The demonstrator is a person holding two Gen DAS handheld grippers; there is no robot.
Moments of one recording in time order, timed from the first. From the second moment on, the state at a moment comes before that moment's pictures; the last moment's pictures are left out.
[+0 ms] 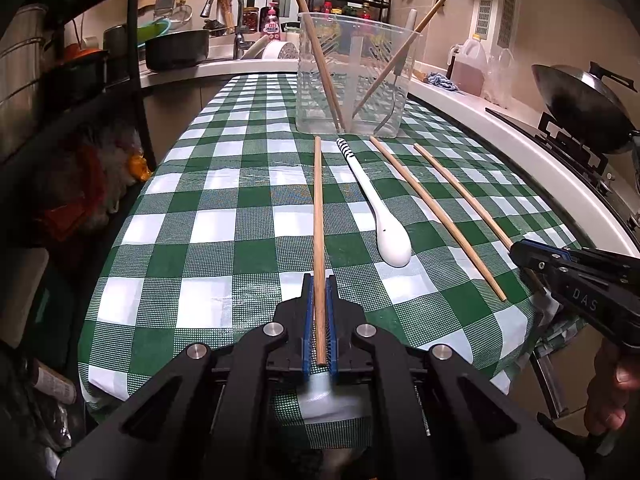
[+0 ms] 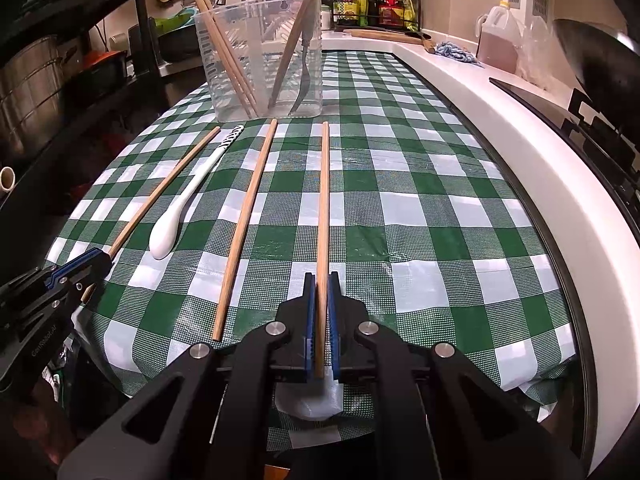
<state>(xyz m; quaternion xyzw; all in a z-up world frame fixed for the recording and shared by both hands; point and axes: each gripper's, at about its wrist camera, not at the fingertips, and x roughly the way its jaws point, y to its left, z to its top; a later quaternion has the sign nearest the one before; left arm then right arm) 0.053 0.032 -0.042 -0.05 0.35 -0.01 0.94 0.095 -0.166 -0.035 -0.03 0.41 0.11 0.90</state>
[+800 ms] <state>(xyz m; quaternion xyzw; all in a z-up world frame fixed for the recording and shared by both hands) 0.050 0.036 -0.016 -0.04 0.33 -0.01 0.94 0.083 -0.166 0.009 -0.04 0.36 0.12 0.92</state>
